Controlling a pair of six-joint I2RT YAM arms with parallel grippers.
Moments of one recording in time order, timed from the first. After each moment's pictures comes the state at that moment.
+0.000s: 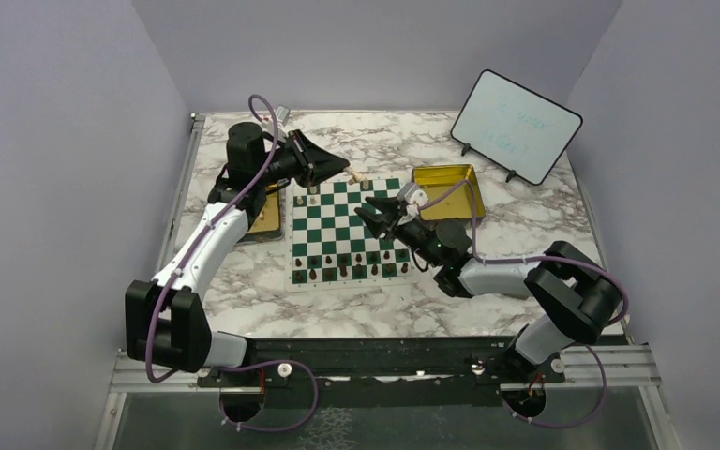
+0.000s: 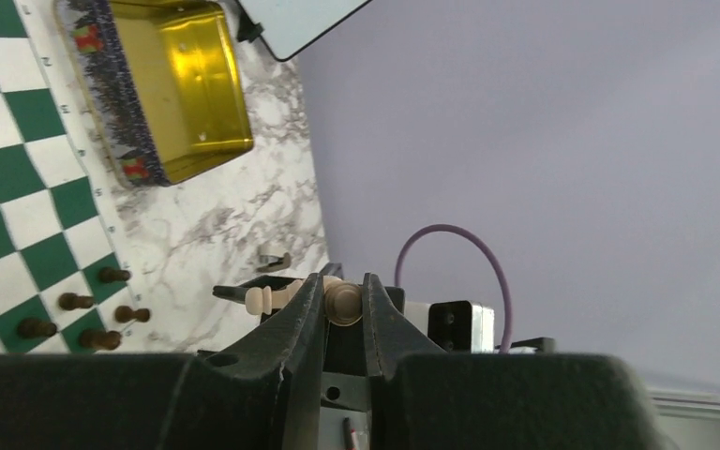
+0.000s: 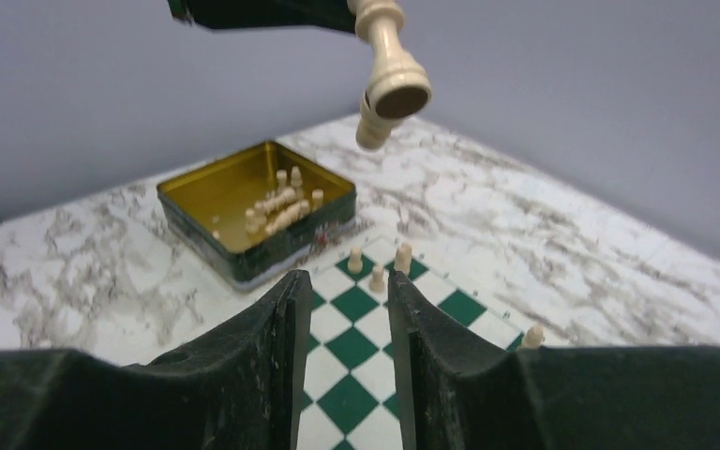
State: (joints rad) left arm -0.22 1.37 1.09 0.05 0.79 -1.13; right arm 0.82 1.57 0.58 1.17 -0.09 -0.04
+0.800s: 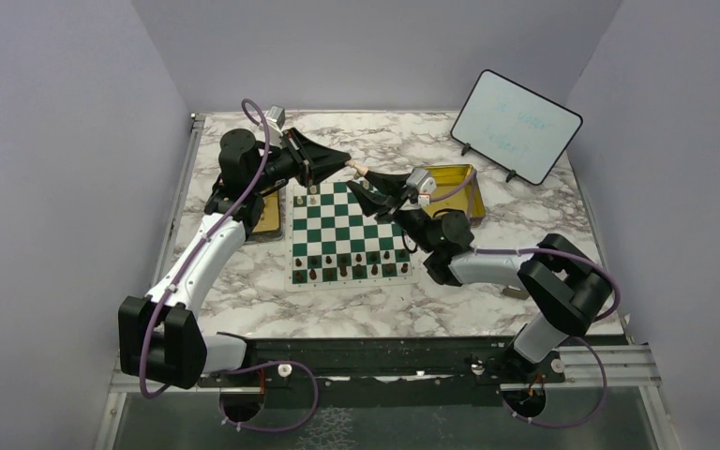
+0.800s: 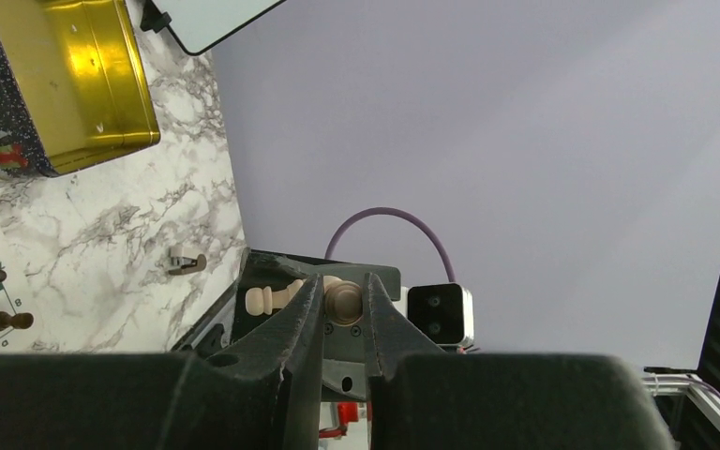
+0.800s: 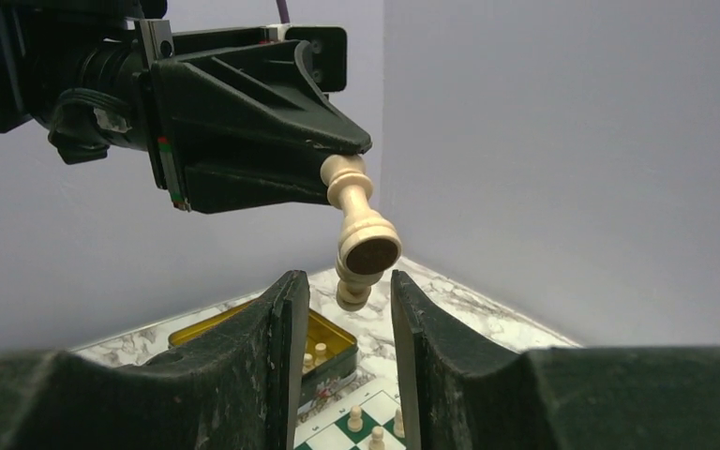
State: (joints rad) left arm -0.24 1.29 1.02 0.25 0.79 -1.41; right arm 0.82 1.63 0.72 1.43 -0.10 -0.02
